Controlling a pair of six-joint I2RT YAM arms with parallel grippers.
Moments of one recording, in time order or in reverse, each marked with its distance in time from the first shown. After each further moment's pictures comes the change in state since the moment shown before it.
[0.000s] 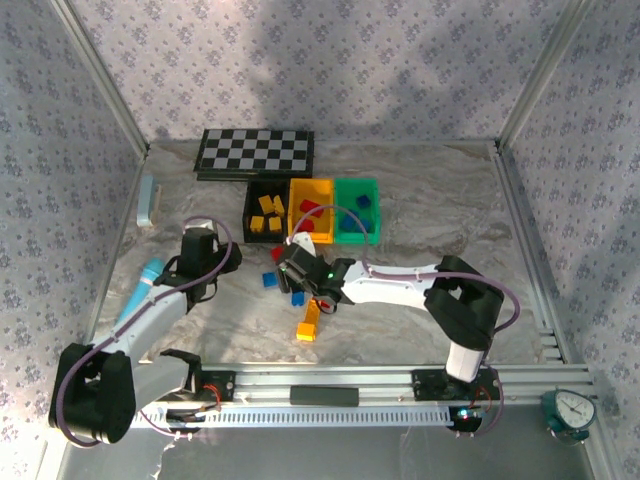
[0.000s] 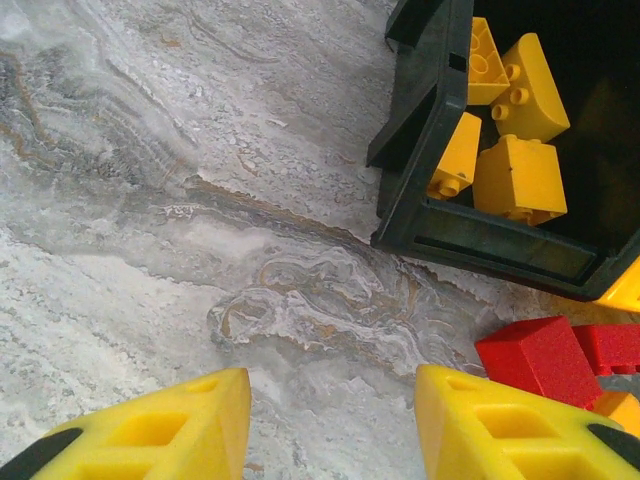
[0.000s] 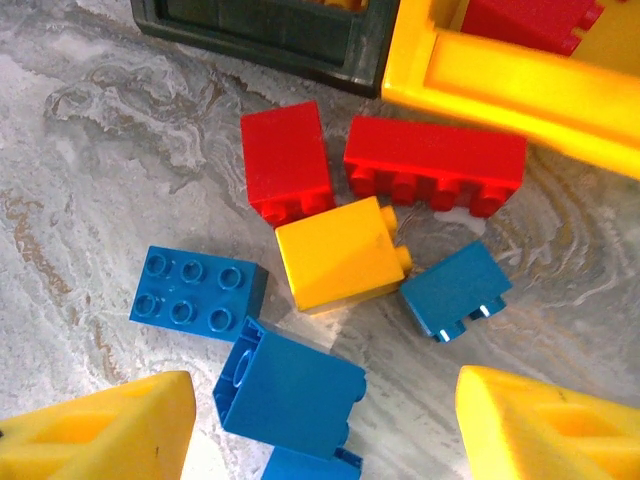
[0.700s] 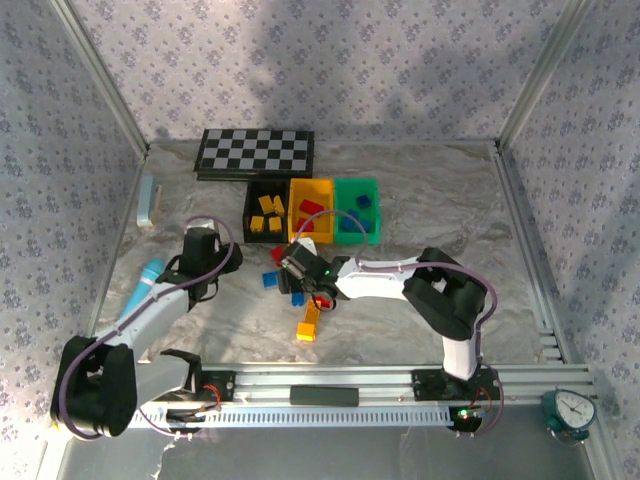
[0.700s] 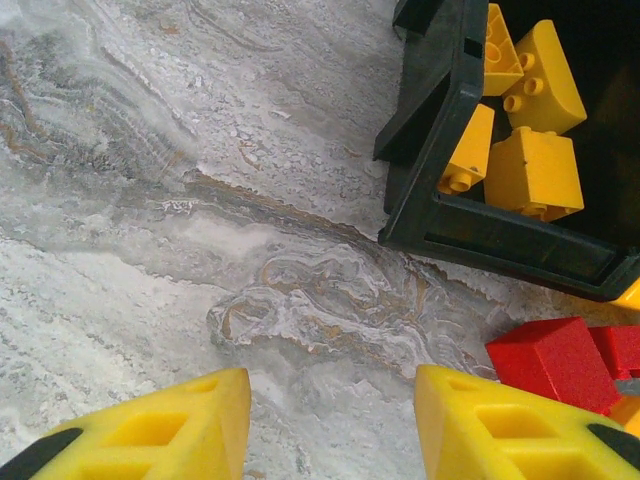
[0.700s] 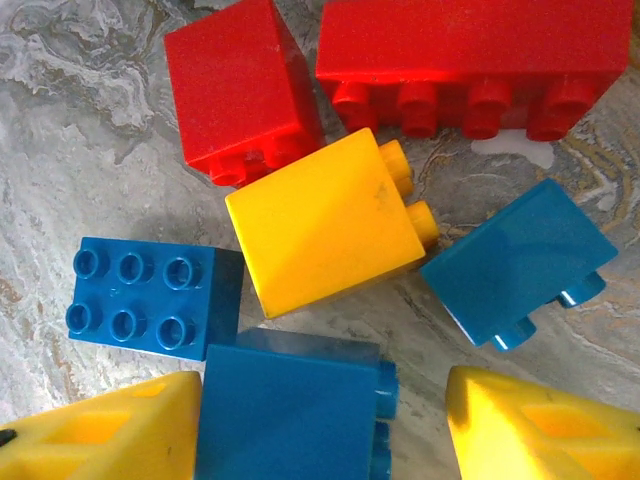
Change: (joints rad) left arm 0.000 0.040 -0.001 0.020 0.001 0.000; right arm -0.050 0.105 -0.005 0.058 -0.142 0.106
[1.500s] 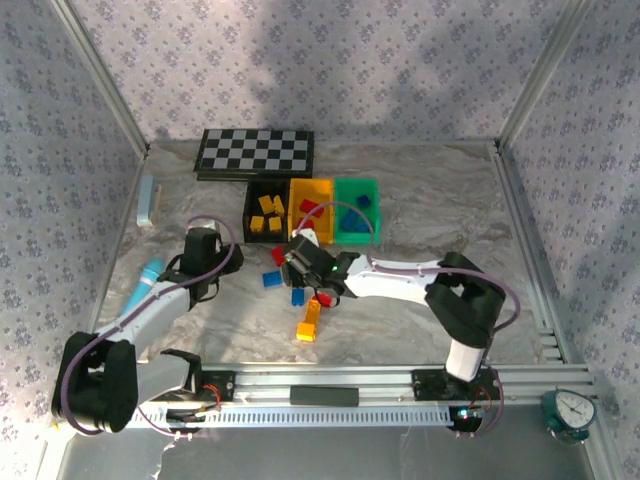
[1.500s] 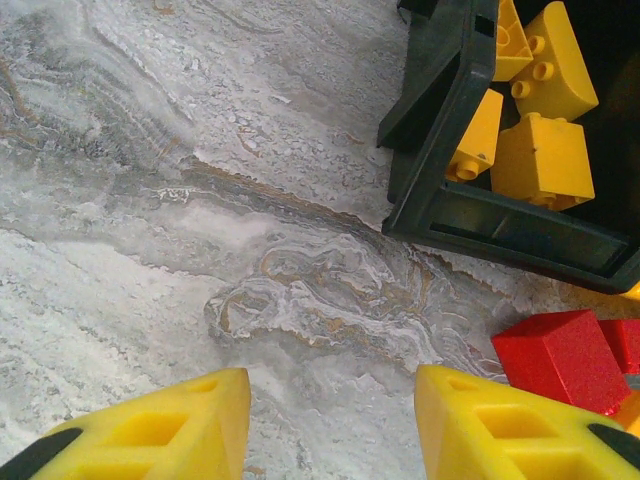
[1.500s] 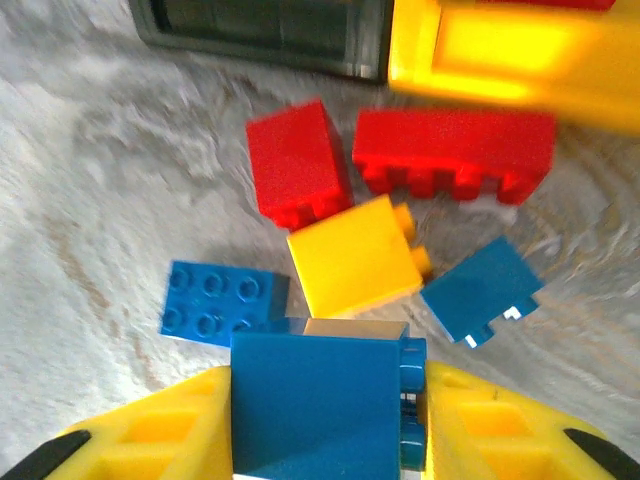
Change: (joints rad) left arm 0.000 0.015 0.000 0.000 0.011 -0.003; right arm -0.007 -0.132 0.004 -0.044 0.030 -0.046
